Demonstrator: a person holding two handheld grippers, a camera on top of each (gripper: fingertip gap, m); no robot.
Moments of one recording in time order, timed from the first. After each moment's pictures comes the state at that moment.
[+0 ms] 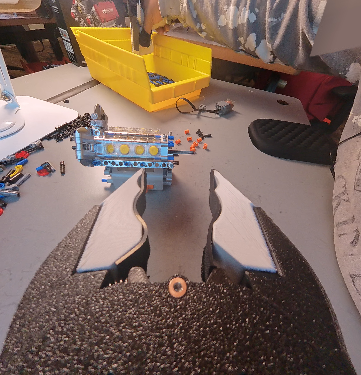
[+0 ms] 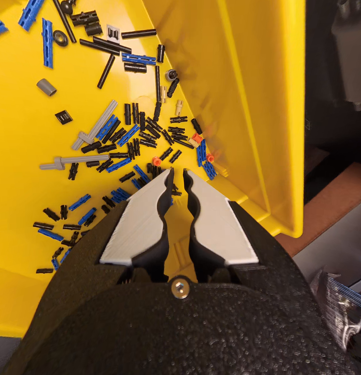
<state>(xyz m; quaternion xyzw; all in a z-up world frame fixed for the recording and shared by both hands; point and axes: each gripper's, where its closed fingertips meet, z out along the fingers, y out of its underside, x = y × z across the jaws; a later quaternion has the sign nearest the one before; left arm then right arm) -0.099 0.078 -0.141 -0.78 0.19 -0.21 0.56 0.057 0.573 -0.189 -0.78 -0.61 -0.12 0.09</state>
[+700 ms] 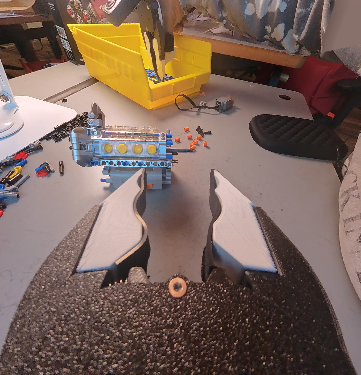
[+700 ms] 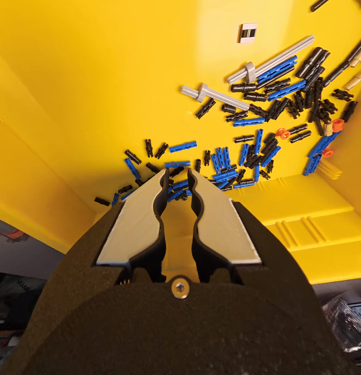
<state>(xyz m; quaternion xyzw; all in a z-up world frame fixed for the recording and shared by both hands) -0.097 0.078 -0.144 -0.78 0.20 -0.20 0.56 0.085 0.469 -0.203 -0.68 -0.72 -0.11 -0.05</state>
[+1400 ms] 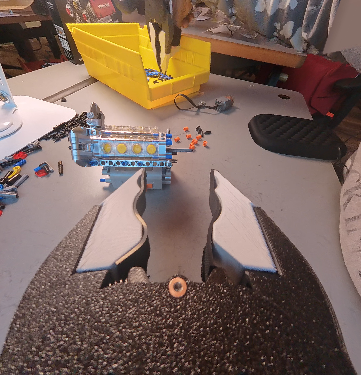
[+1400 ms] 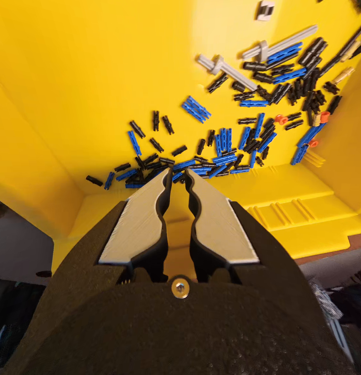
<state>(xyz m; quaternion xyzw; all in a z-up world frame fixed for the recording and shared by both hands) -0.096 0.078 -0.144 -0.78 0.20 -0.20 0.56 0.101 0.466 -0.190 -0.64 -0.76 -0.13 -0.01</state>
